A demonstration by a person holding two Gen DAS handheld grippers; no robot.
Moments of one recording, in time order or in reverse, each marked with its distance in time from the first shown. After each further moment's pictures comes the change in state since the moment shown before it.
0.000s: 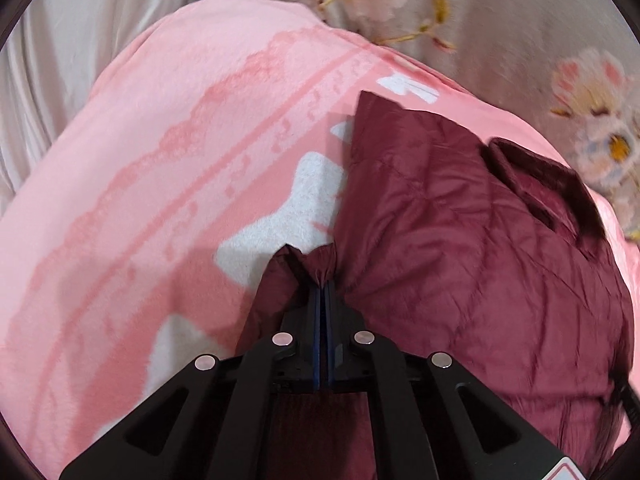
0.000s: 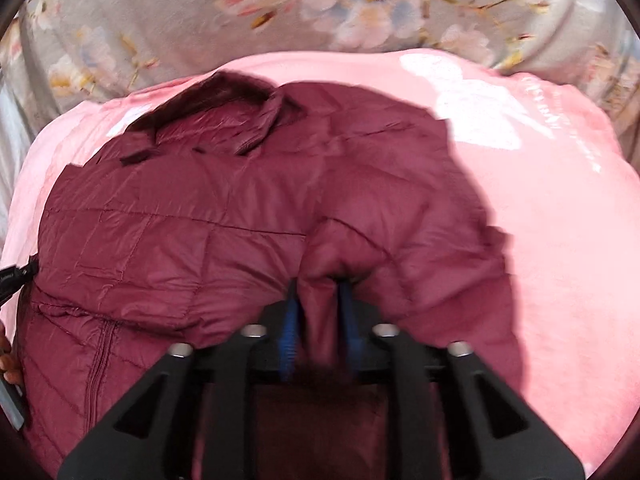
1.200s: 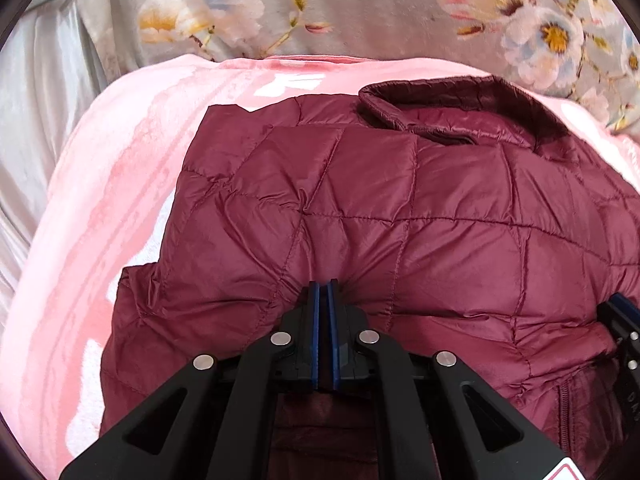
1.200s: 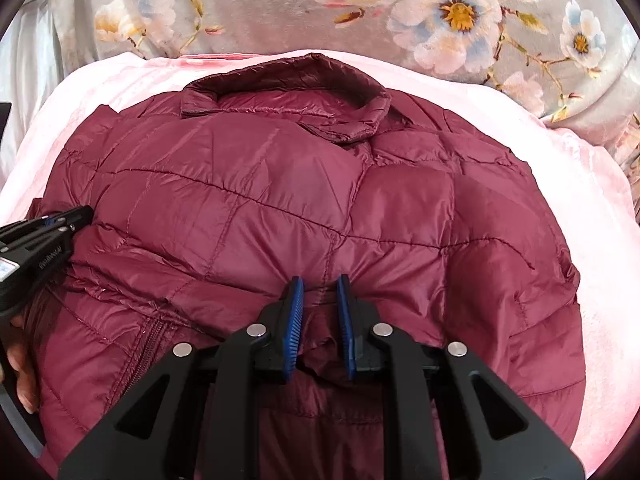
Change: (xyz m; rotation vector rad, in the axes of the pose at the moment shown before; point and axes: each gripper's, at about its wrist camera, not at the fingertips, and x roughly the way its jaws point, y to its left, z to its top) left arm 0.018 -0.118 -0.032 0.330 -0.067 0.077; right arm 0.034 0.087 -0.011 -0.215 -0.004 0.041
